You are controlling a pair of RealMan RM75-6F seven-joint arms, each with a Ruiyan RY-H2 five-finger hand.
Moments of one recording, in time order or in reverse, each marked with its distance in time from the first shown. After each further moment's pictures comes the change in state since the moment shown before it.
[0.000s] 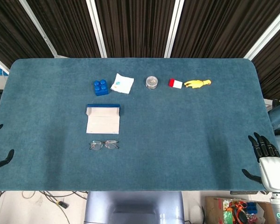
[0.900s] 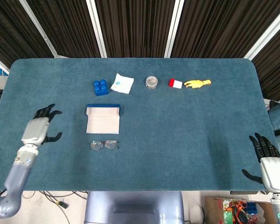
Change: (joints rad) left arm -0.415 -0.092 -0.139 -0.109 -0.441 -0.458 0.290; right arm -0.003 0.008 0.001 -0.019 0.017 -0.010 0.022
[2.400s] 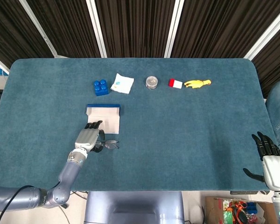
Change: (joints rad) left arm -0.324 -0.363 0.095 0.115 -0.360 0.008 0.298; right arm 0.005 0.013 0.013 -0.015 0.037 -0.022 0.027
